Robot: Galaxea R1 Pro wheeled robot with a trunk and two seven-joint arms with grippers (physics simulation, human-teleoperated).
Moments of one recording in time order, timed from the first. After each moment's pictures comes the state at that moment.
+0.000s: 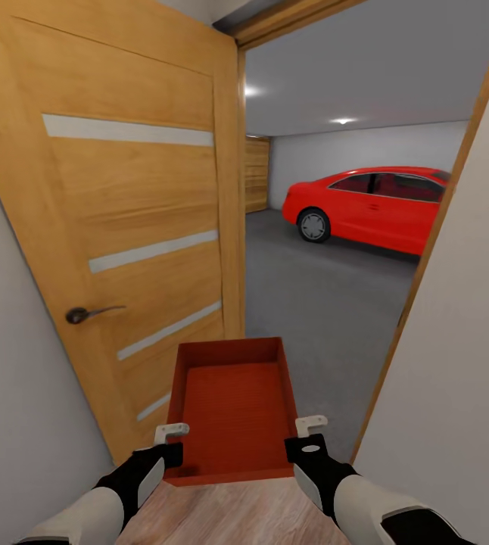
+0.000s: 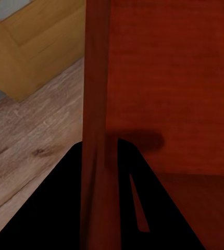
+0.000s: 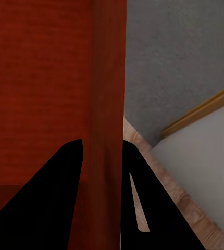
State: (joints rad) left arm -0.67 -0.06 0.02 -0.24 0.09 0.19 0.10; right arm -0.75 0.17 0.12 -0.07 0.04 0.03 -0.29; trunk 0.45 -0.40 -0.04
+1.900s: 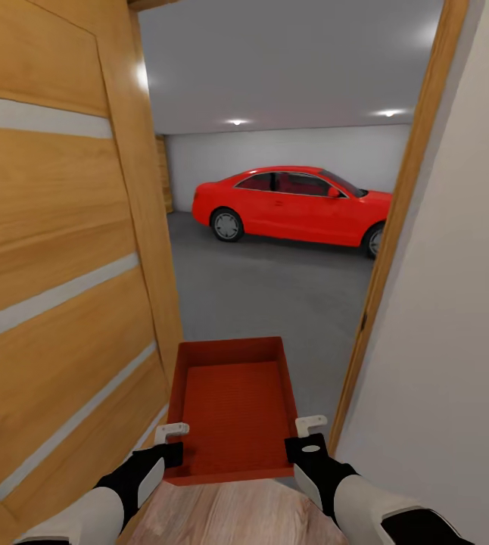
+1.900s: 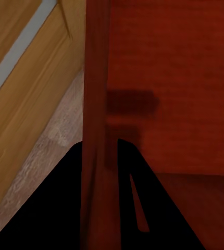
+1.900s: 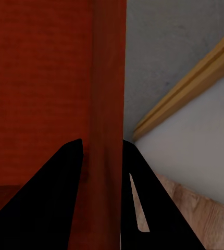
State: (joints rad) left arm -0.67 -0.06 0.02 -0.24 0.09 0.18 0.10; right arm -0.75 0.17 0.12 -0.07 0.04 0.02 -0.29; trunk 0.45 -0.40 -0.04
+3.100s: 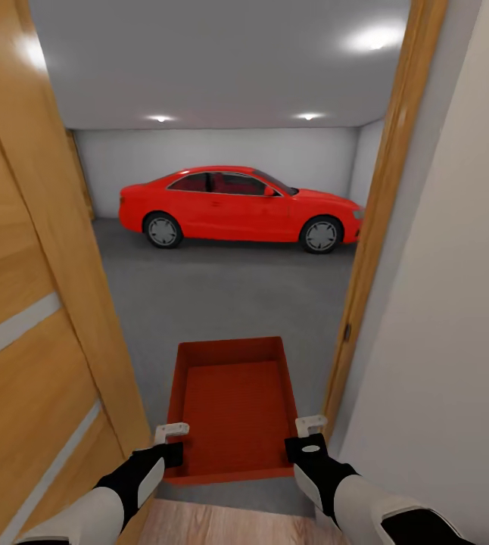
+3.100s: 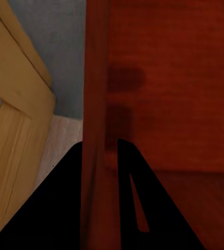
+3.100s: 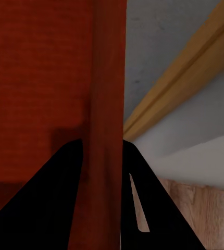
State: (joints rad) left arm -0.67 -0.06 0.02 -0.24 0.09 0.18 0.10; right arm -0.75 0.17 0.12 -0.07 0.04 0.02 -0.29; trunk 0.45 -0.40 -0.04
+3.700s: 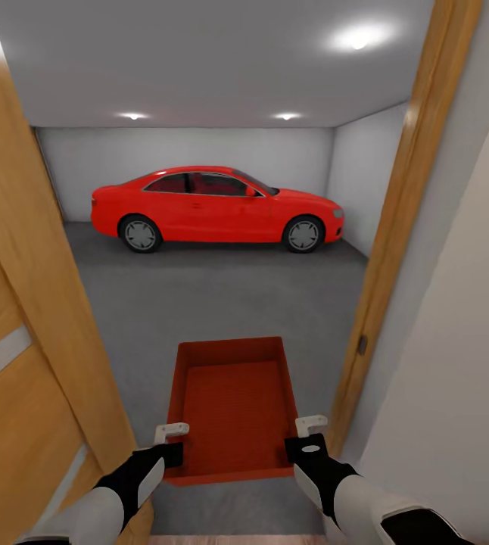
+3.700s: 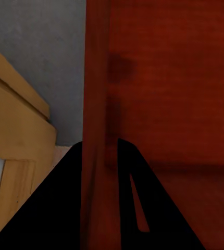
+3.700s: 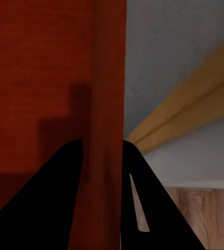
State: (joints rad) left arm -0.67 -0.06 0.02 -0.24 0.09 0.18 0.10; right arm -0.75 0.17 0.13 -0.07 0.04 0.02 -0.29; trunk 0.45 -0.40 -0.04
